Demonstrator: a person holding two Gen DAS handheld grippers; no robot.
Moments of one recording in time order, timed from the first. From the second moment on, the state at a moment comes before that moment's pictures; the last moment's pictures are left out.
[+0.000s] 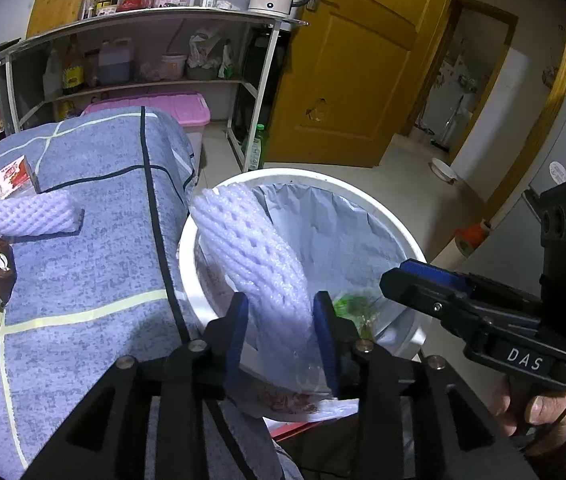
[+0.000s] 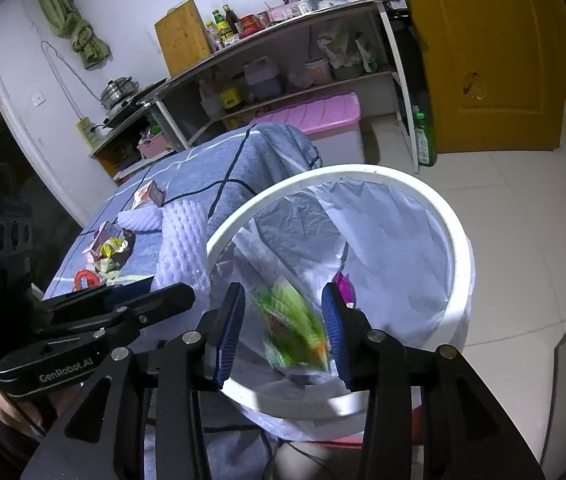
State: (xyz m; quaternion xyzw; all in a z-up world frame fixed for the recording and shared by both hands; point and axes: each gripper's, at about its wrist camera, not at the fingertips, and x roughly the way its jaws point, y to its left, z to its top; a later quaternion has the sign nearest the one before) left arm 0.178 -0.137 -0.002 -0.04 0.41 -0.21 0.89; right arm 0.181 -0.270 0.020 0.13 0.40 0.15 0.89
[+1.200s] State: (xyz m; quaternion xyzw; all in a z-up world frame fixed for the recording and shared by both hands) left arm 0.105 -0.051 0.018 -0.09 0.37 -0.15 0.91; right arm 0.128 -0.209 0.058 0.07 0.36 0.21 0.91
